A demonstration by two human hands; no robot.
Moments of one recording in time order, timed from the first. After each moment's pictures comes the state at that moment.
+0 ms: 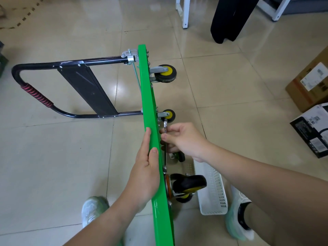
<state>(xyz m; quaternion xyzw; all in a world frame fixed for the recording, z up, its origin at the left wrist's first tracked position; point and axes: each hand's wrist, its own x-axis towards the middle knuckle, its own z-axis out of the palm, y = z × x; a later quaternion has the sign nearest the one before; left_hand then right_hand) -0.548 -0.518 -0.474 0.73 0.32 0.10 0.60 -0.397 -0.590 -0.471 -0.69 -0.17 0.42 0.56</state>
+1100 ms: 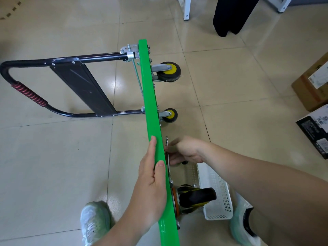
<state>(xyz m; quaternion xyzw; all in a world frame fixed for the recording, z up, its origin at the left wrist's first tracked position) -0.544 -0.519 -0.466 0.74 0.33 0.06 0.59 -0.362 -0.560 -0.537 -0.66 -0.04 0.61 0.44</state>
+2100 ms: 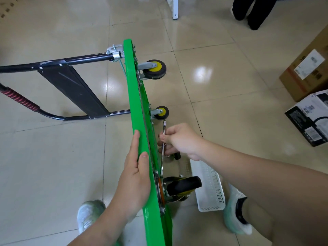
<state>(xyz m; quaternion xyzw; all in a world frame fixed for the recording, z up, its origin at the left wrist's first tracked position) -0.542 -0.520 -0.469 0.75 0.33 0.08 0.56 -0.373 -0.594 -0.500 -0.71 -0.08 0.46 0.53</state>
